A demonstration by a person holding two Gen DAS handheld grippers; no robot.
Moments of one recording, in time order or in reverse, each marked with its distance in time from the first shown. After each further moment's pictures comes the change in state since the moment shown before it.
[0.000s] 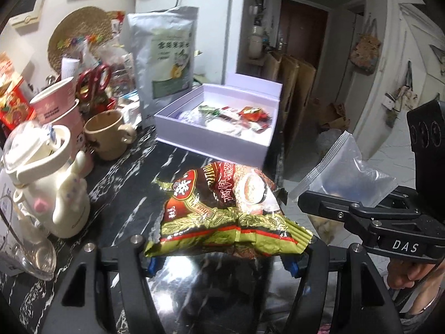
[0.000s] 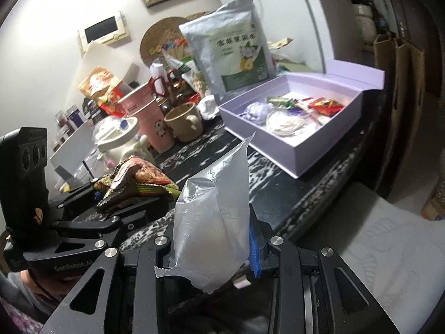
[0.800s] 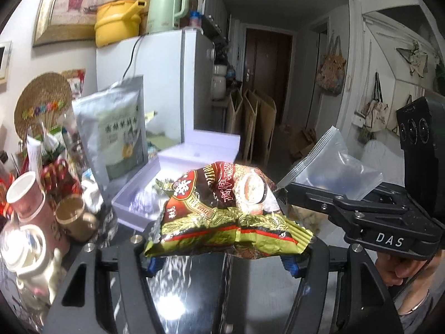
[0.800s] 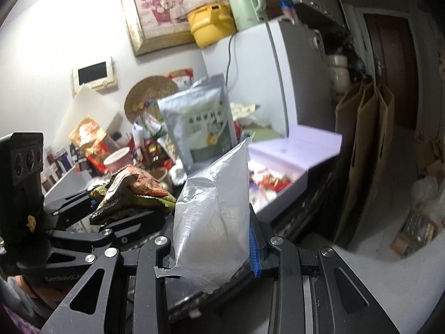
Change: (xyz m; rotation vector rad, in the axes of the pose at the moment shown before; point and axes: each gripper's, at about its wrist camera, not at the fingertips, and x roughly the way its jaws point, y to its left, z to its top) left arm -0.021 -0.064 0.096 0.099 -0.200 -0.105; right arm -0.091 -0.029 0.070 -0.057 -0.227 -0.124
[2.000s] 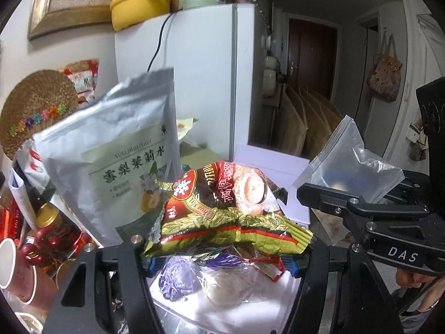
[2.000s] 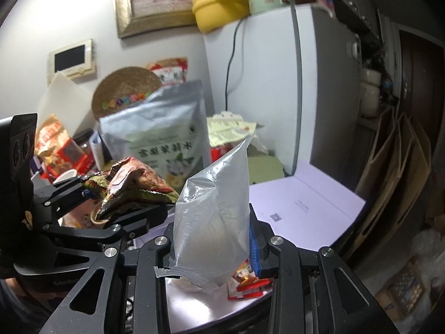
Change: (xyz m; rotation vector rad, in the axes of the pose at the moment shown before) left arm 0.170 0.081 0.092 -0.068 0.083 0.203; right arm 0.176 -0.068 0.126 -0.147 0.108 0.028
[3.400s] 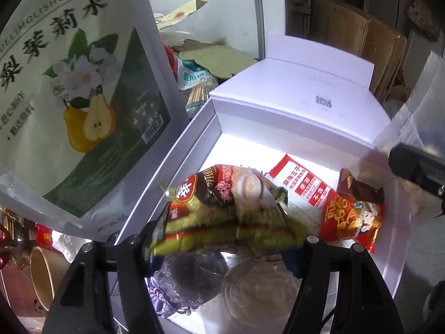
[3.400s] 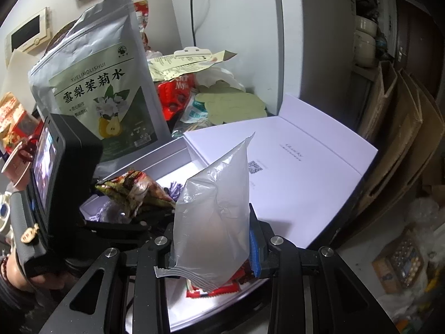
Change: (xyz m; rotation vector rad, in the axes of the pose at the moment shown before) left arm 0.169 0.004 -0.048 0.060 0.425 0.169; right arm 0.090 -0.051 -0.044 0.065 0.228 -0.069
